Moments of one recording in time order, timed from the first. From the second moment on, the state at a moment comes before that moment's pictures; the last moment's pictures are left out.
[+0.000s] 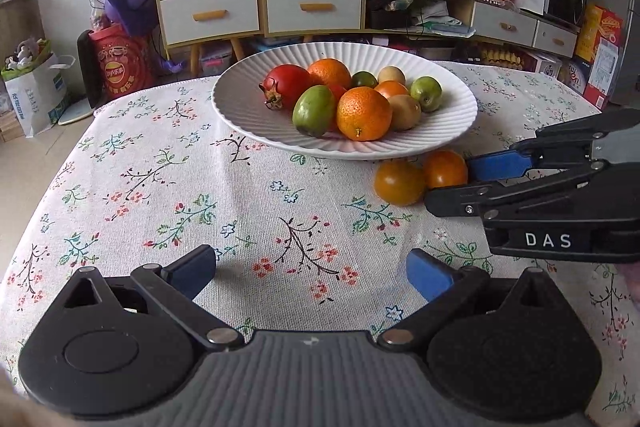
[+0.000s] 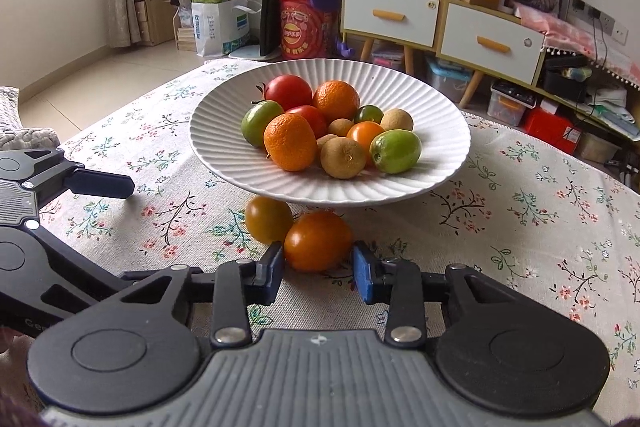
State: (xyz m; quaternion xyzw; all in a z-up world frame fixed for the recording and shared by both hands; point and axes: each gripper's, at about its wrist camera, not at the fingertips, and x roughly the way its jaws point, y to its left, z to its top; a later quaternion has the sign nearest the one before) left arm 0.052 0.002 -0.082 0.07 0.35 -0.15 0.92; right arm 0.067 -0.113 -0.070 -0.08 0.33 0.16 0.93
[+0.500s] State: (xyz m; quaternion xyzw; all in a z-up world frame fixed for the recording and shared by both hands) left arm 0.065 -0.032 -0.082 0.06 0.33 -0.16 0.93; right arm 0.066 -0.151 -0.063 -0.06 0.33 0.13 0.93
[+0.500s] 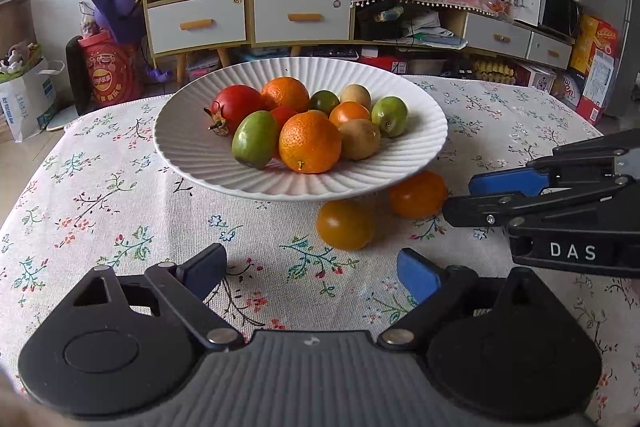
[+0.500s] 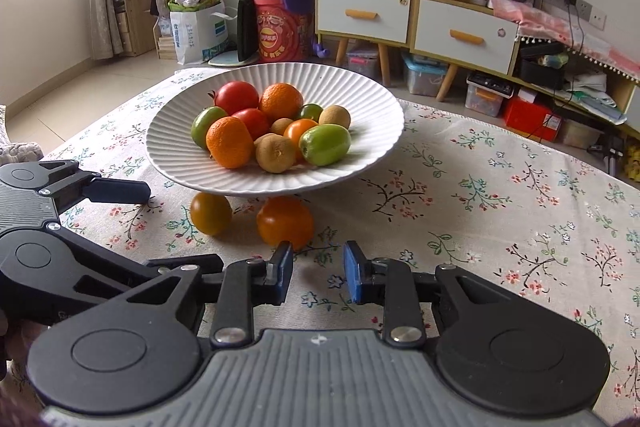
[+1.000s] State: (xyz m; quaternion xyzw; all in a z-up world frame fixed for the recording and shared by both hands) left arm 0.070 -0.038 -0.076 0.06 0.33 -0.18 0.93; right arm 0.068 -0.151 -0.060 -0.05 0.34 0.15 0.93
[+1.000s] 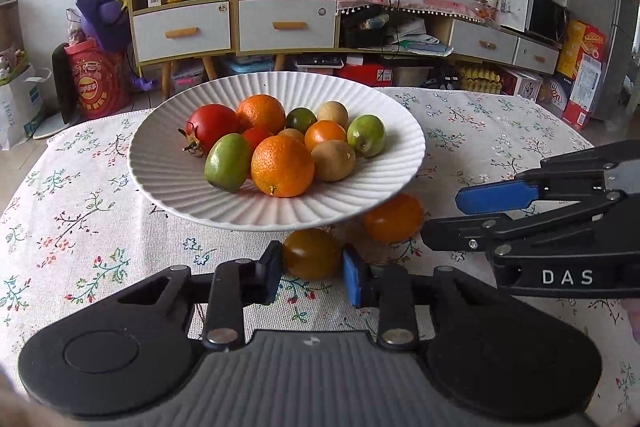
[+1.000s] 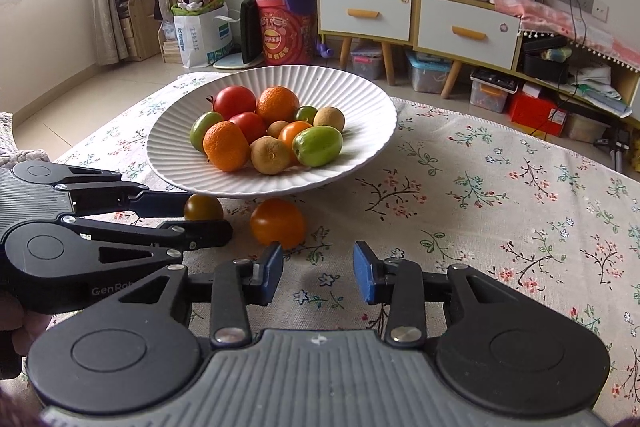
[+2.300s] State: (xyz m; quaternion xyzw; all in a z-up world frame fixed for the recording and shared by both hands) left arm 0.044 -0.003 -0.053 0.08 0.34 -0.17 0.92; right arm 0.063 -0.124 -0.040 -0.10 0.34 0.15 0.92
